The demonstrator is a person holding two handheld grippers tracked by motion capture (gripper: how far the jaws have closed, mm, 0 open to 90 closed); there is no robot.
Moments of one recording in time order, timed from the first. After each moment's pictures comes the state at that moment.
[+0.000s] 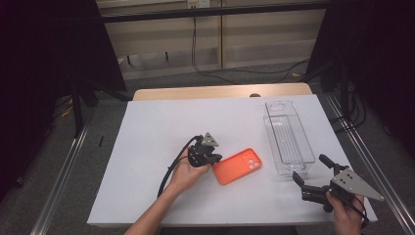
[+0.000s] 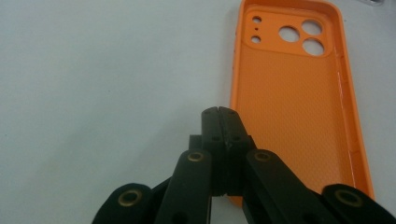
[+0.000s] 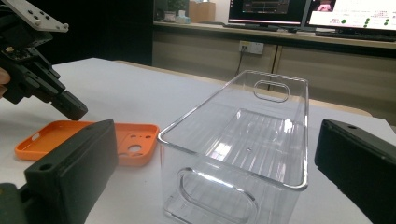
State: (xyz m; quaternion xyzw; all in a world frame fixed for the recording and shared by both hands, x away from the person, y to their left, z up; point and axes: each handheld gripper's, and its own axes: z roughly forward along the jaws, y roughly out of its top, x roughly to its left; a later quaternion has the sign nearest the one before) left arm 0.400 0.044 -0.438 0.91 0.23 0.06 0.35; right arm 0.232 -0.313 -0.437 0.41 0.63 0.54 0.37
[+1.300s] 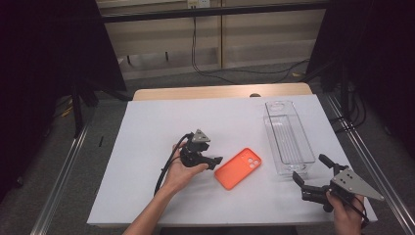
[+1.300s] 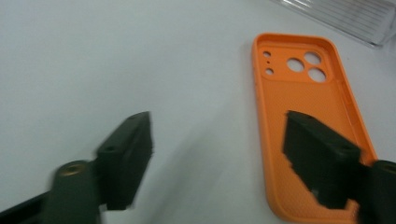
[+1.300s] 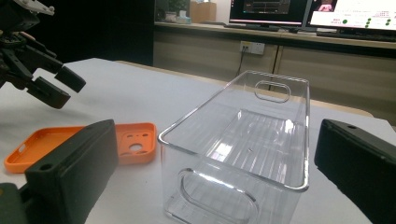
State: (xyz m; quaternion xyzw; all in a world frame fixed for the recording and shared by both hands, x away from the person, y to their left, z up) left arm 0.398 0.061 -0.424 0.87 0.29 0.08 0.40; right arm 0.232 -0.314 -0.436 0.41 0.64 0.54 0.37
